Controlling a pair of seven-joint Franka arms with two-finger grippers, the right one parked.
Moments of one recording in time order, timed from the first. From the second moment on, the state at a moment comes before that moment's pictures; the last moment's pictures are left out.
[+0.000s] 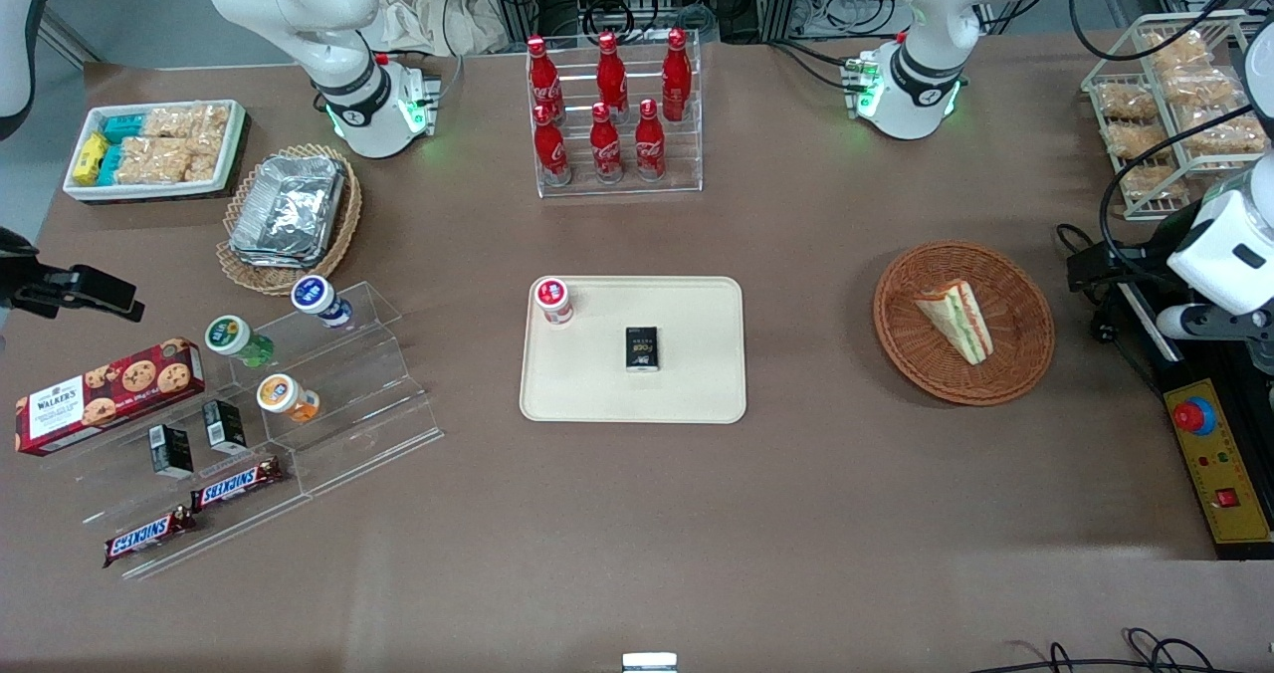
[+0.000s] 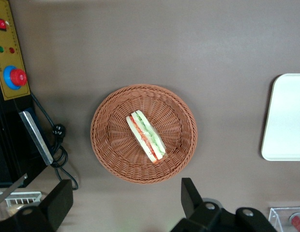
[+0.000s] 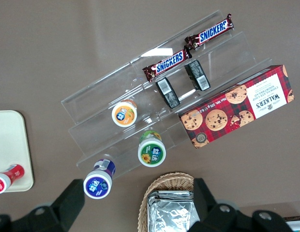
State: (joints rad) arm 0.08 0.12 -0.10 -1.52 0.02 1.54 -0.01
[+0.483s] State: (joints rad) arm 0.08 0.14 -0.10 -1.51 0.02 1.52 -0.21
